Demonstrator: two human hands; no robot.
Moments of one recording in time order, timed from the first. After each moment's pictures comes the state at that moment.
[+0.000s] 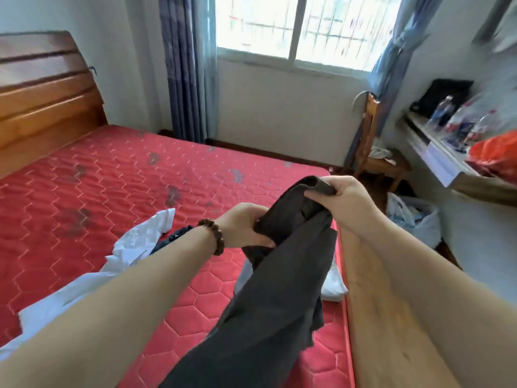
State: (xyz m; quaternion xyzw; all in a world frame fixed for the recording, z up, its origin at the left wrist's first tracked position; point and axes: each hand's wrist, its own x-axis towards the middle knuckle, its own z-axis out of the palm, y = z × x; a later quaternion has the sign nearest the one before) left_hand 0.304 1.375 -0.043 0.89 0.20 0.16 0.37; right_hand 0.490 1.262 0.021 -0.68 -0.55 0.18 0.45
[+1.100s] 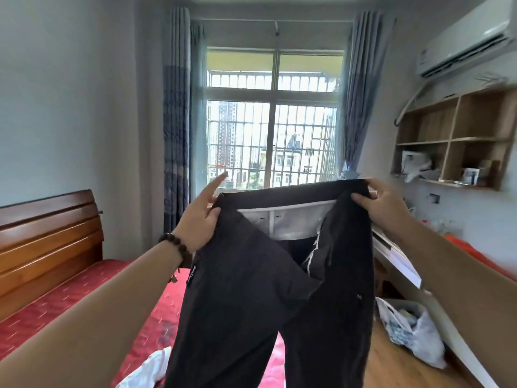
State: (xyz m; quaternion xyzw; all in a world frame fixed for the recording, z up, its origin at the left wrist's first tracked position) left_hand 0.191 1.403 0.256 0.80 0.16 0.49 0.30; right_hand 0.503 1.207 0.301 -0.62 -0.47 0.01 0.63
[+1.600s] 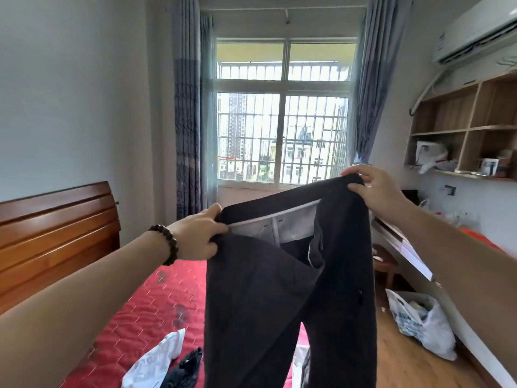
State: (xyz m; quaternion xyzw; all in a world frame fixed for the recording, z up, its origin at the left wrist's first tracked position) left_hand 0.143 1.386 0.246 0.96 0.21 0.13 -0.10; right_hand 0.494 1.218 0.305 -0.65 -0.57 -0.09 0.50
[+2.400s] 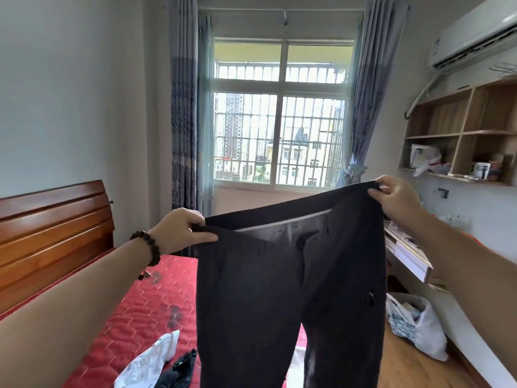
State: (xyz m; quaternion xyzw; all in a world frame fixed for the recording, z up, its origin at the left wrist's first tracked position) left_hand 0.130 1.423 0.230 0.90 0.23 0.32 0.18; right_hand 0.524 1.200 0.294 -0.68 -0.44 -0.06 0.58
